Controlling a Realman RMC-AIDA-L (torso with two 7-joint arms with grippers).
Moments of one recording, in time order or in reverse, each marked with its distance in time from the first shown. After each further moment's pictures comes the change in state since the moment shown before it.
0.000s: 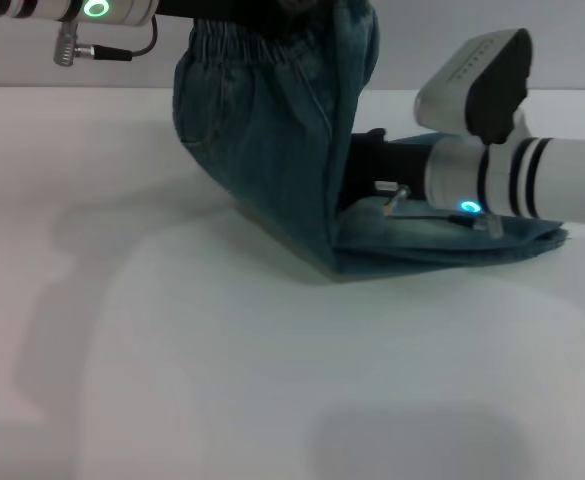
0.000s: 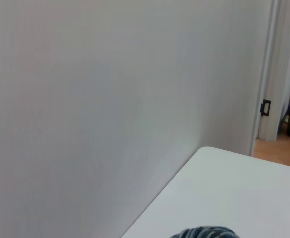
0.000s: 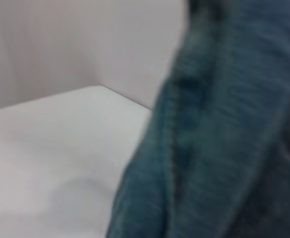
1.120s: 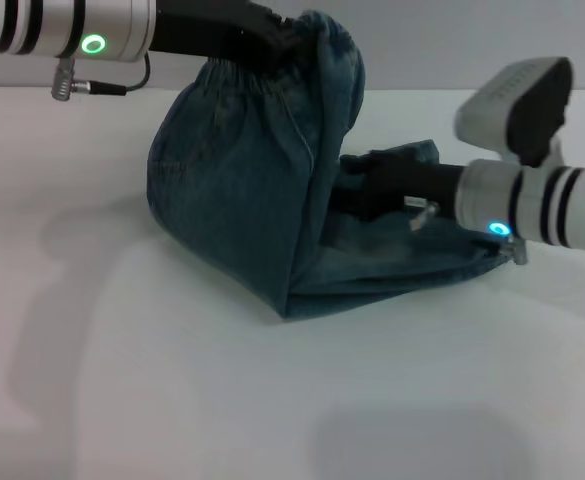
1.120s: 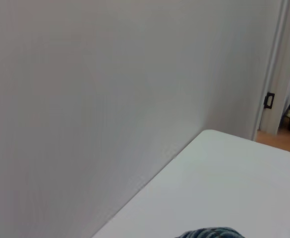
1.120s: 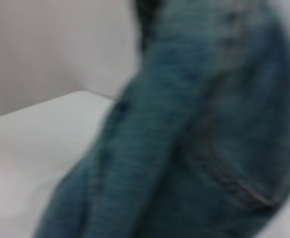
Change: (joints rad) left arm 0.024 -0.001 0.008 -0.069 -0.001 -0.018 0.010; right arm -0.113 -0.014 -0.043 -0.052 0.089 0.025 0.027
